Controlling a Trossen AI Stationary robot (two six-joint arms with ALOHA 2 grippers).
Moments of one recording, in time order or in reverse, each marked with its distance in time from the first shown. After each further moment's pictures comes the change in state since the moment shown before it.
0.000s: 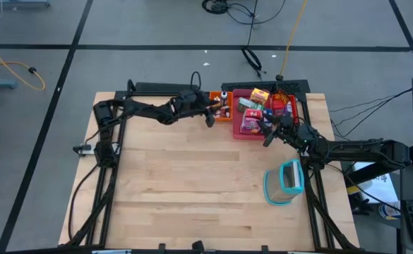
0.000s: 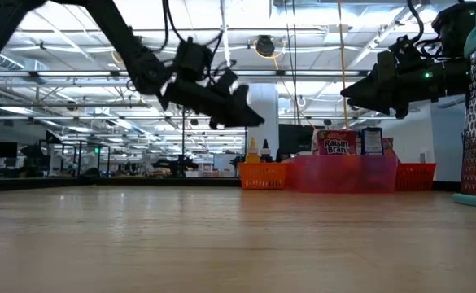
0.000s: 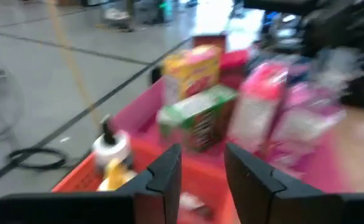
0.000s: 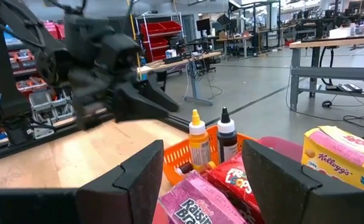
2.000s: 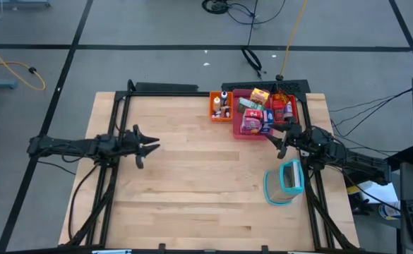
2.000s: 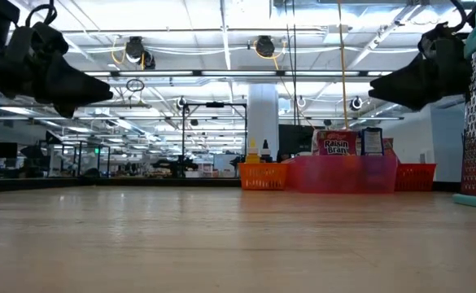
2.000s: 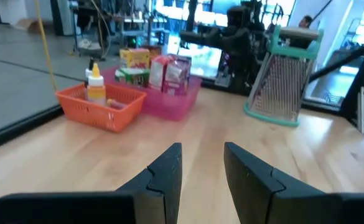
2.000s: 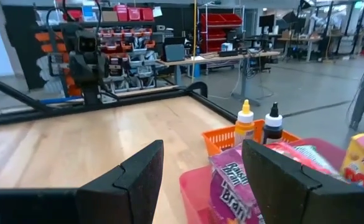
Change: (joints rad) left arm -0.511 -1.772 -1.030 -0.583 -0.371 -0.171; right arm 0.000 -0.707 0.002 -0.746 -0.255 -0.112
